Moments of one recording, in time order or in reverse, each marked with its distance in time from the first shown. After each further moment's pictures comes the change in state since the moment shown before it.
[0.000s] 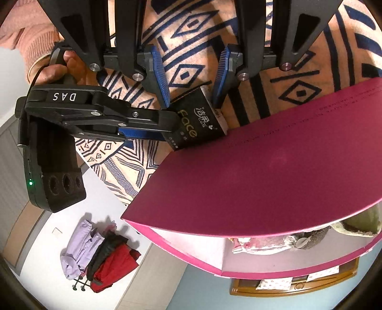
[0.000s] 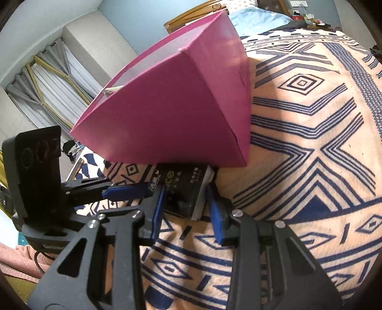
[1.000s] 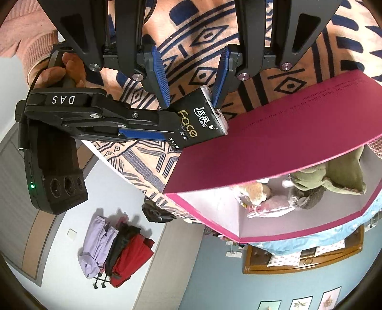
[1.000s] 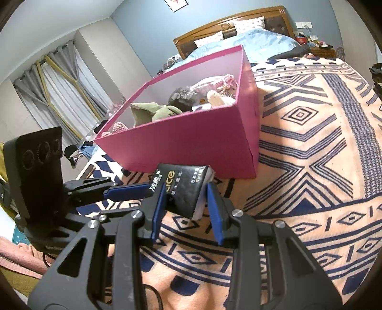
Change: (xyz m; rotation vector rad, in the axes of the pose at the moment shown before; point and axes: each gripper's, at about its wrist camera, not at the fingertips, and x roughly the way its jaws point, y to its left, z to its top) left arm -0.040 -0.032 0.001 0.098 -0.108 0.010; right arm -0.042 0.035 -0.002 -0.070 -0.109 -0.010
